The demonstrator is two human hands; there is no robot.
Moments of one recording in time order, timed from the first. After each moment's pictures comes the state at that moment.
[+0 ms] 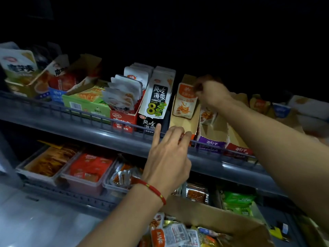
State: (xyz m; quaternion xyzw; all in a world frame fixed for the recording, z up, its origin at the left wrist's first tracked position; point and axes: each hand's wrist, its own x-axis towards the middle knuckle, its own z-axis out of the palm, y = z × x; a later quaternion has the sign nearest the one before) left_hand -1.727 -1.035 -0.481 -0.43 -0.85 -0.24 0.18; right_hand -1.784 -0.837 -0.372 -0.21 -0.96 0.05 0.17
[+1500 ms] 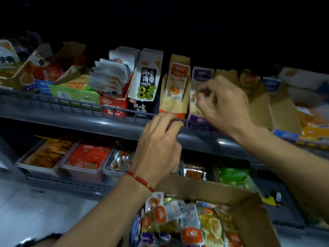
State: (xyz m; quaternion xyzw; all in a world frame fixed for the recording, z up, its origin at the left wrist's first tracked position) left_hand -1.710 -1.050 -0.492 -0.46 -0.78 -0.34 0.24; right_hand -1.662 -0.856 -0.422 -0.03 -0.91 0.02 0.42
